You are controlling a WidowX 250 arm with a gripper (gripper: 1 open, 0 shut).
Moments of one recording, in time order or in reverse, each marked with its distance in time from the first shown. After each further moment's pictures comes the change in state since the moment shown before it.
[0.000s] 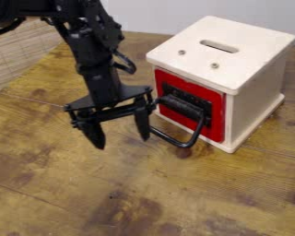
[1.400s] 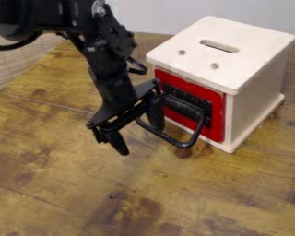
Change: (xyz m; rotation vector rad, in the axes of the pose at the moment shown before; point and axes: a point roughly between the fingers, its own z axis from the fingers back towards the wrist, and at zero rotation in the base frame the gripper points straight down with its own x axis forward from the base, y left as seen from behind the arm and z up) arm 0.004 -0.012 -0.014 -0.062 -0.037 0.429
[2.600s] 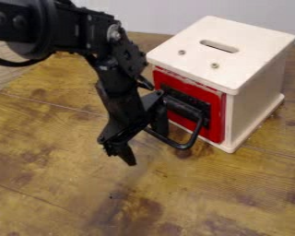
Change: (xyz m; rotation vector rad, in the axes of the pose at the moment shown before) arm -0.001 0.003 -0.019 0.016 -0.075 0.107
